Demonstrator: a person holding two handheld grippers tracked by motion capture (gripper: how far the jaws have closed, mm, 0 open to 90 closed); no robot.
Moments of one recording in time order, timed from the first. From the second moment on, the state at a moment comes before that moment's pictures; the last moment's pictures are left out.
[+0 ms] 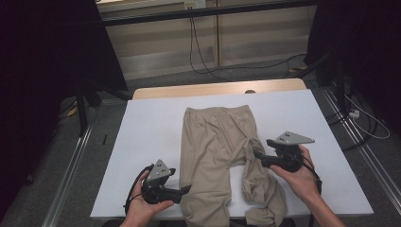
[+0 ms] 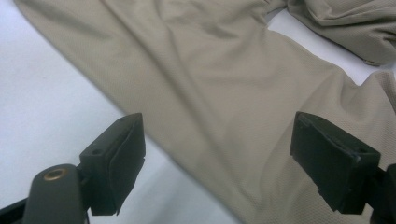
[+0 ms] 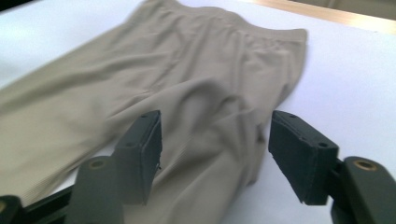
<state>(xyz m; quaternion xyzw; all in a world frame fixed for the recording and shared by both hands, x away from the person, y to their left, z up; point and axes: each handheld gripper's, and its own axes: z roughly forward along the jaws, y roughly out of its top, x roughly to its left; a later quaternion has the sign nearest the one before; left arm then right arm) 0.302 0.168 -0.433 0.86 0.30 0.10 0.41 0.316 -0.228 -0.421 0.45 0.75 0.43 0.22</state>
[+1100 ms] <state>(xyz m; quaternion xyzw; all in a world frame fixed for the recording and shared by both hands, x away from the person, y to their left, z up) 0.306 0.166 -0.434 0.86 0.29 0.10 0.41 0.241 -0.221 -0.450 0.39 0.84 0.38 0.08</state>
